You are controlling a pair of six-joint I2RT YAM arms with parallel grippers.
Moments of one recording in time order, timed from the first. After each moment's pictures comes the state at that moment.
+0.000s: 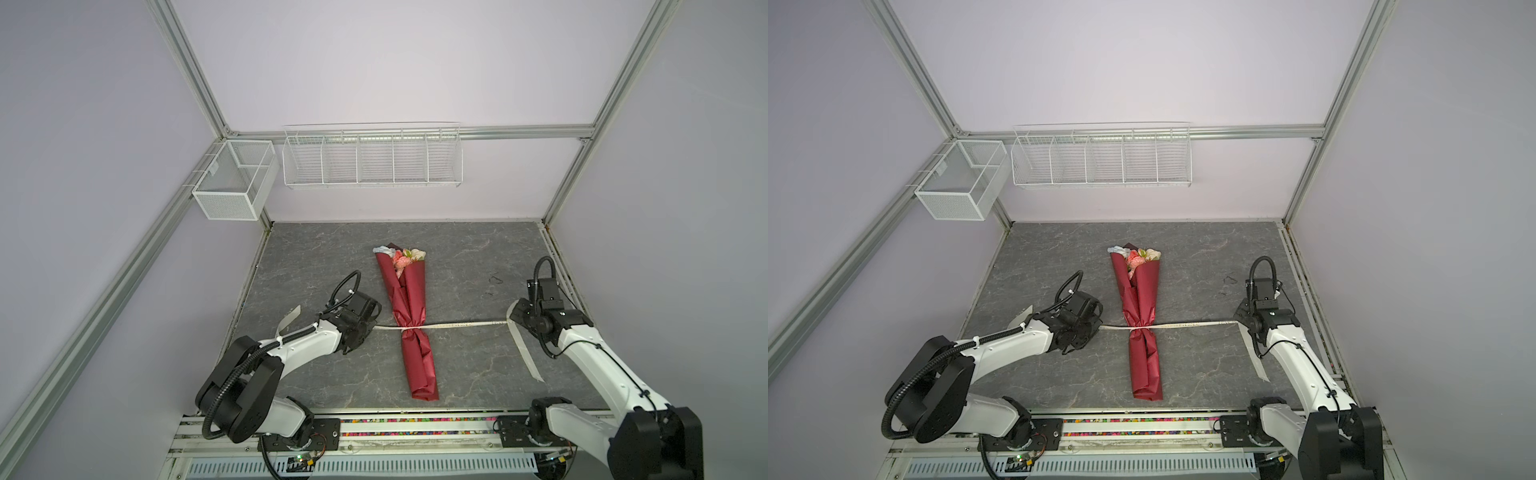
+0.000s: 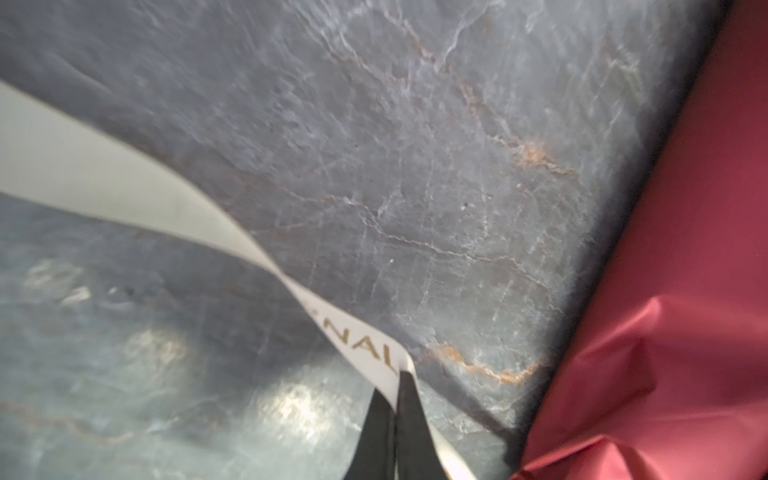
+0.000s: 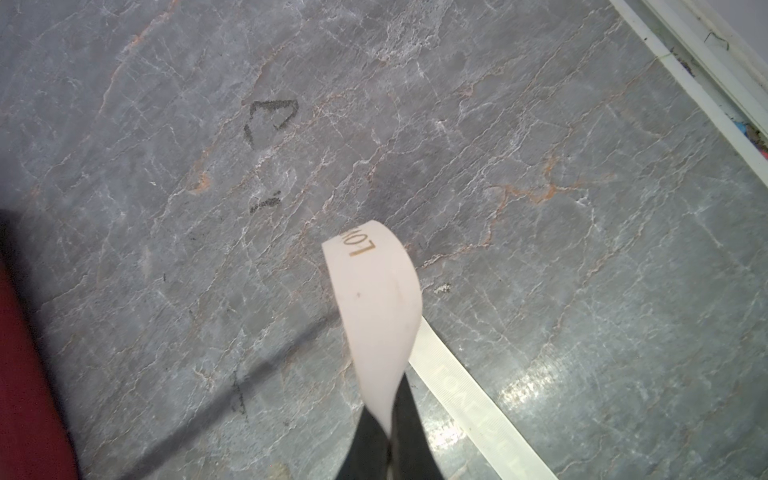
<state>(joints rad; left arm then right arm) -0.63 1.44 0.66 -0.29 -0.16 -1.35 0.09 1.10 0.70 -0.62 0.19 0.64</state>
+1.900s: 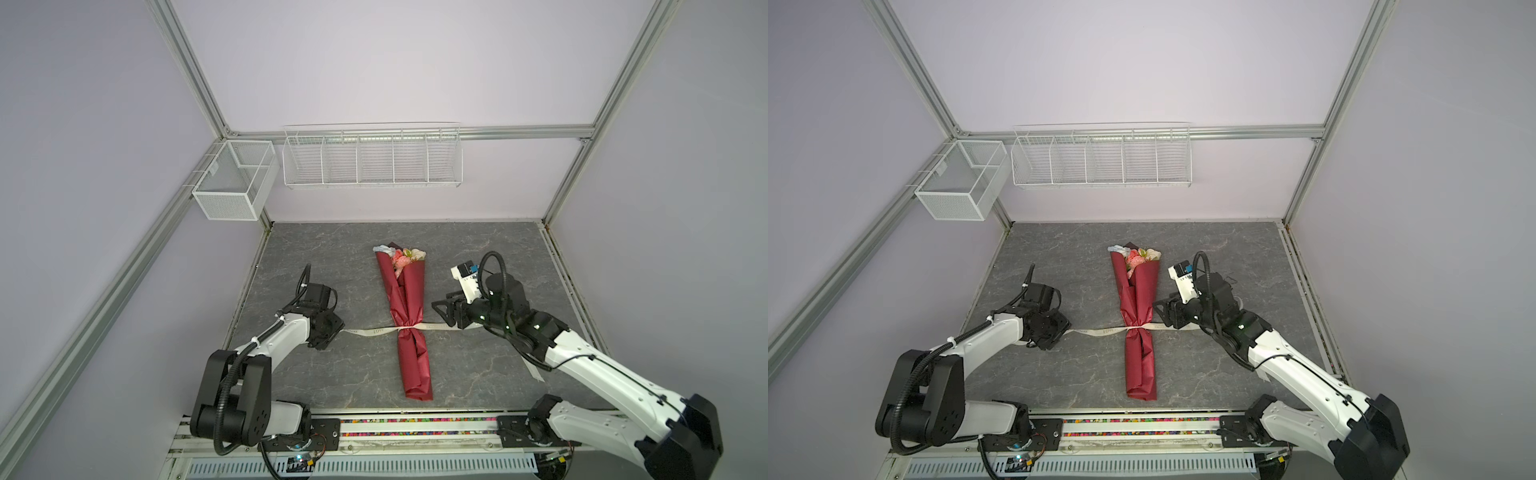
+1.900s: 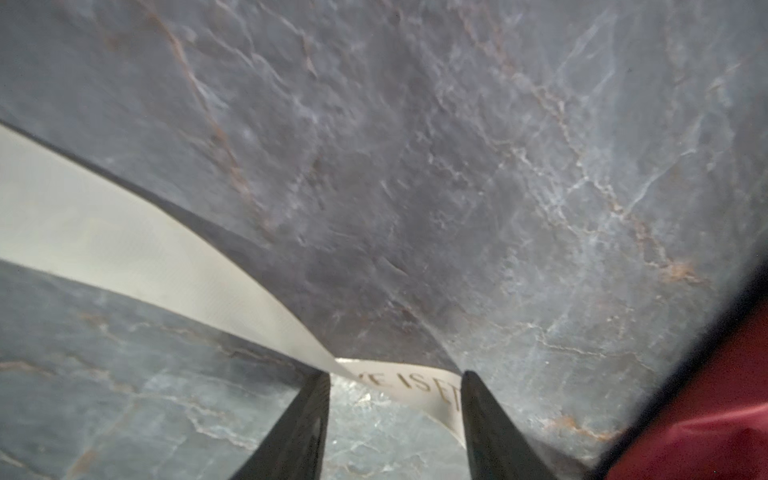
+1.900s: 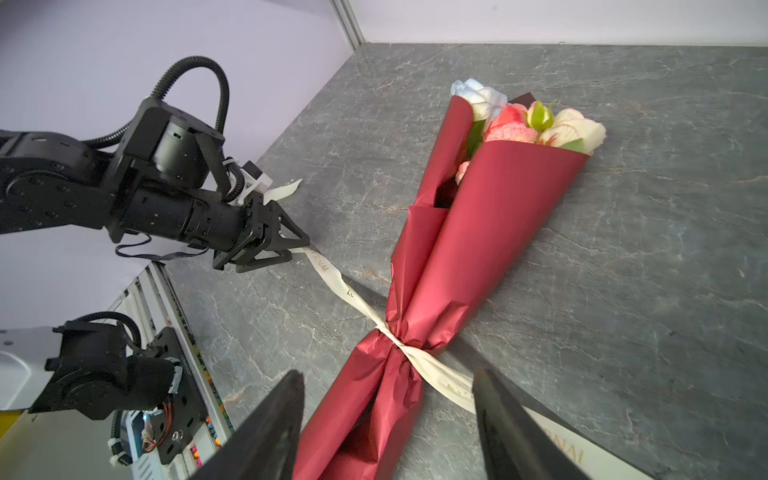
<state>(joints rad) -0.22 1.39 0.67 -0.52 0.08 -1.03 0.69 1.11 0.83 -0.24 -0.22 0.30</state>
